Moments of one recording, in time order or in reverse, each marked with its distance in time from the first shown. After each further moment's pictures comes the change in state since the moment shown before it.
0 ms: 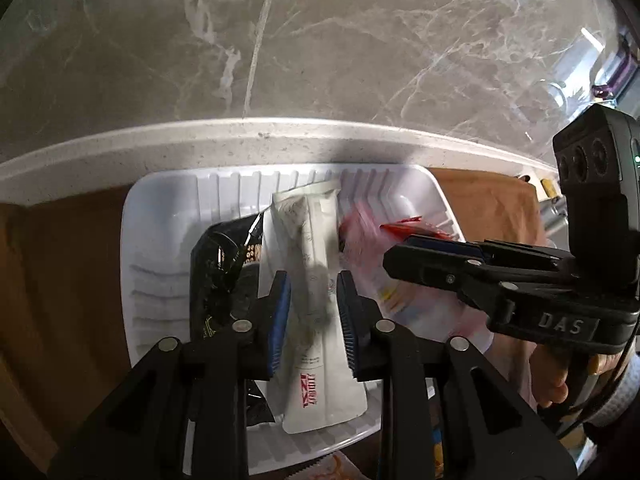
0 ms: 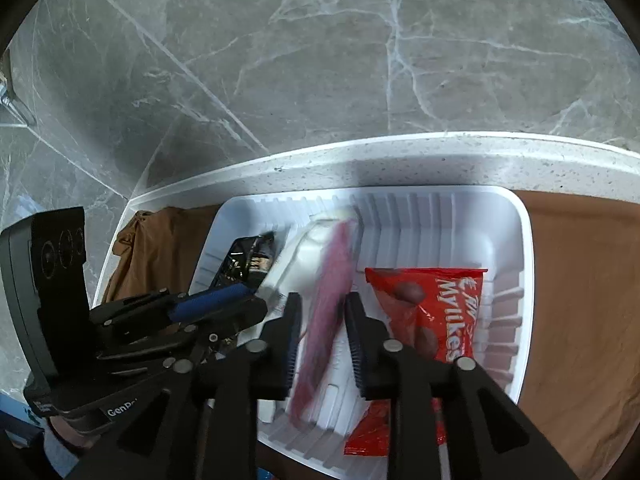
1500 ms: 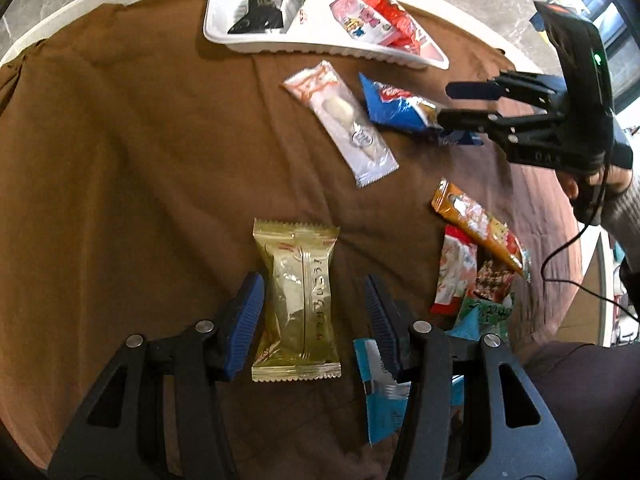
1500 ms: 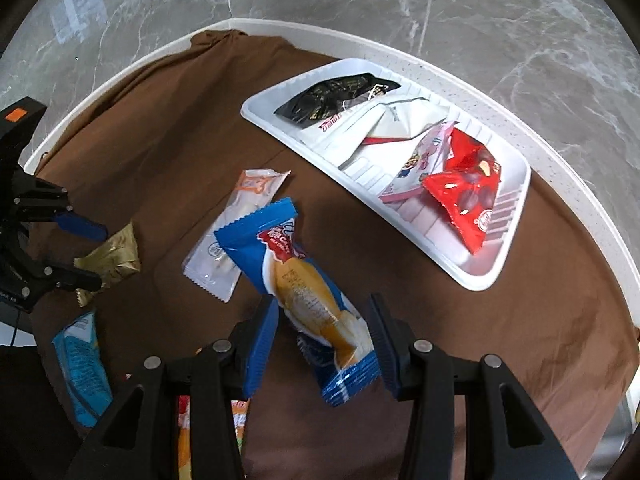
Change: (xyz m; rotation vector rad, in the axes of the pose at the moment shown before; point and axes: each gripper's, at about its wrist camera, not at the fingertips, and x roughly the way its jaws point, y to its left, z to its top) left arm -0.120 -0.028 -0.277 -0.006 0.219 0.076; right arm -0.050 0.051 -0.169 -0.676 0.160 -0.196
